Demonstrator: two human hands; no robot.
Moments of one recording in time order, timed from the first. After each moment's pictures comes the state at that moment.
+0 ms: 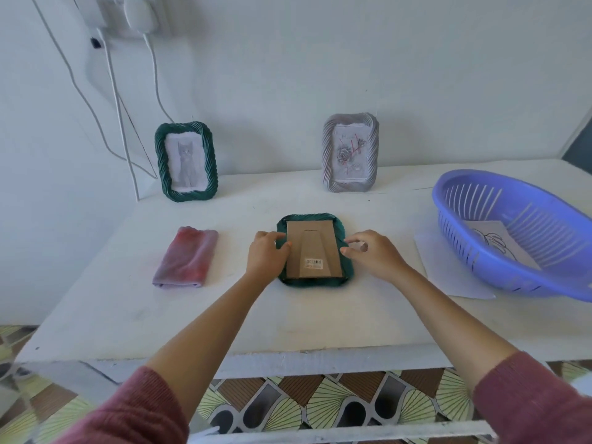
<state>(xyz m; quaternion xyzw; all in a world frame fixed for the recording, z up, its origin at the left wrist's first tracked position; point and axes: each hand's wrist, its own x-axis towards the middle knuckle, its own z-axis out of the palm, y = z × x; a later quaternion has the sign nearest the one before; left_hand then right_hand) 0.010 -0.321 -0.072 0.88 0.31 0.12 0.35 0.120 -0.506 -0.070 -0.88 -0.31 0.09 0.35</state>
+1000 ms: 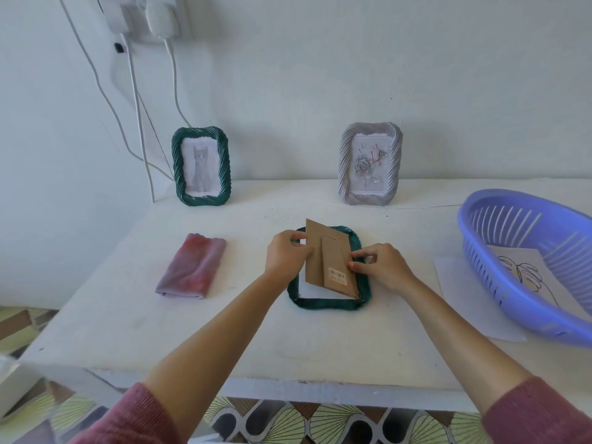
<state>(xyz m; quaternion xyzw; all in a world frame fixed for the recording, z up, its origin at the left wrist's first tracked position) 0.034 -0.338 -0.046 0.74 0.36 0.18 0.53 0.151 -0.489 -0.072 -0.87 -0.31 0.15 0.36</state>
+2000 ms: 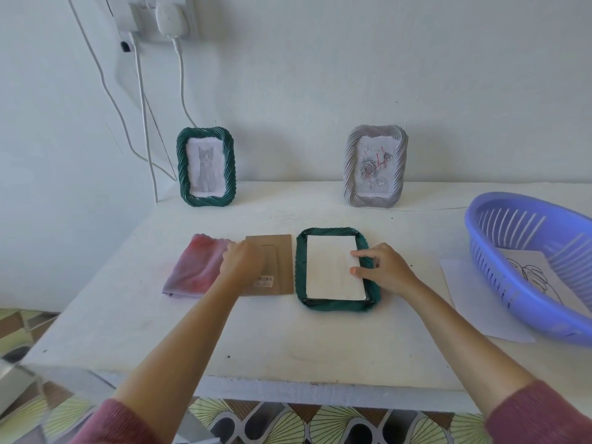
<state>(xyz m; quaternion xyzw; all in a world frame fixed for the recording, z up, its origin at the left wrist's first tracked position) -0.004 -0.263 -0.056 0.87 0.42 0.04 0.25 0.147 -0.483 -0.080 -0.87 -0.32 0.14 0.35</state>
